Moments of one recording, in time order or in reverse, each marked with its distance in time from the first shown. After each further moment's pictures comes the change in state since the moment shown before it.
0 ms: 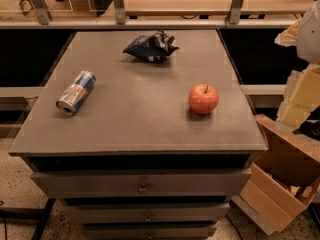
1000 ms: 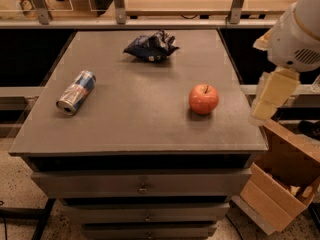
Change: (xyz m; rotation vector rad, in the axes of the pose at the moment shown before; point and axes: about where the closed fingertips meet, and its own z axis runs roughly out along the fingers) arm -0.019 -0.023 0.041 0.001 -0.041 0.007
